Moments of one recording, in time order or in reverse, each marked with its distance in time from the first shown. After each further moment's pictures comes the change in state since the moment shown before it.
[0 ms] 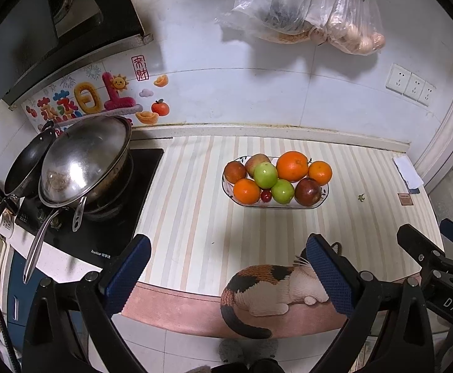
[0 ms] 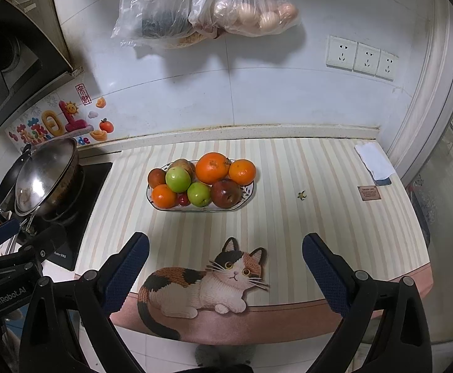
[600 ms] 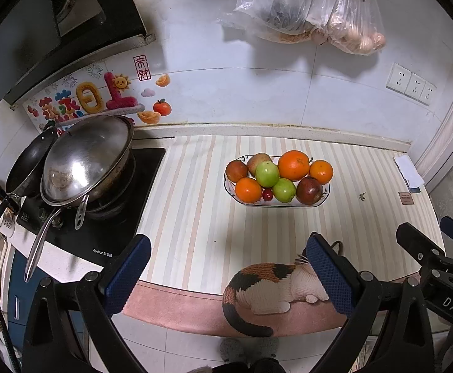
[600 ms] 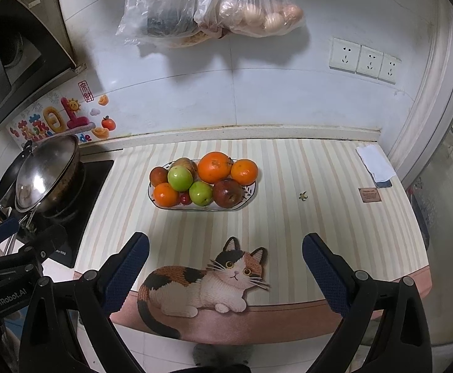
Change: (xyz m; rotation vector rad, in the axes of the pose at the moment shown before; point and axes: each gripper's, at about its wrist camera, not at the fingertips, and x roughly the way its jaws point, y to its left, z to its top) left arm 0.000 0.004 -0.003 -0.004 0.000 0.002; right arm -0.001 0.003 0.001 -0.019 0.000 0.004
